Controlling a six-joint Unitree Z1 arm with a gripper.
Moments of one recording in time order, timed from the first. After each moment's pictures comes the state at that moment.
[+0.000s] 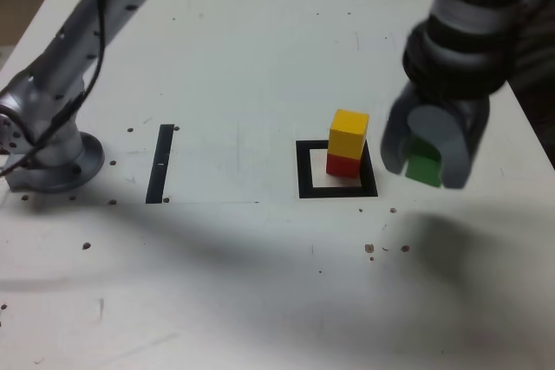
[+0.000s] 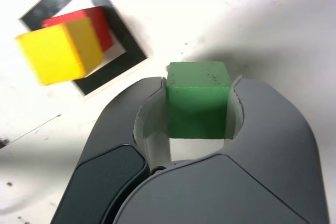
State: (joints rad) arm -0.30 2.30 -2.29 1.61 0.13 0.17
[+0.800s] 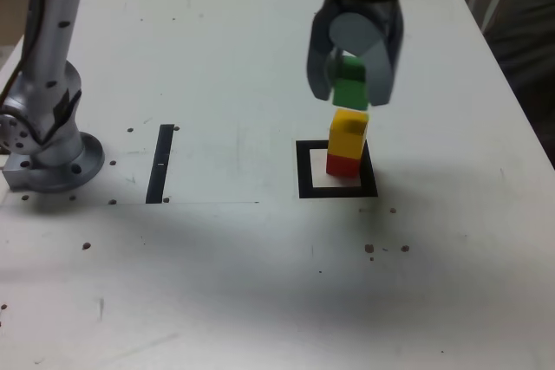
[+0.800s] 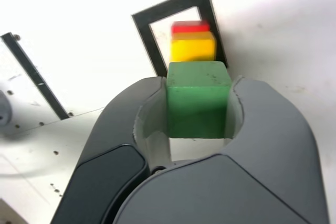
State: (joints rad) arm -0.17 2.02 -1.97 1.58 0.12 0.11
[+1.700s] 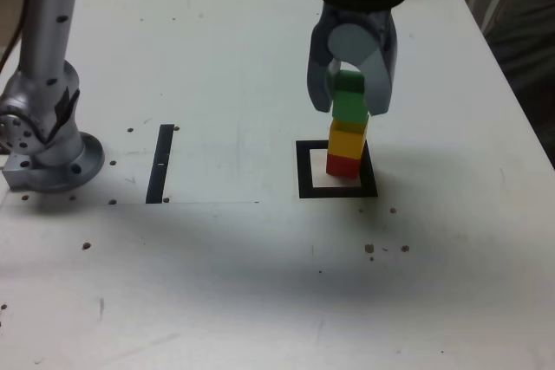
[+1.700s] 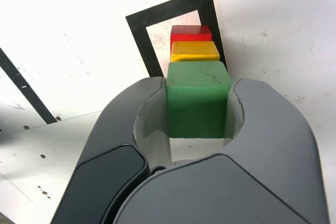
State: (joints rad) arm -0.11 2.01 -1.83 1.44 0.05 0.14
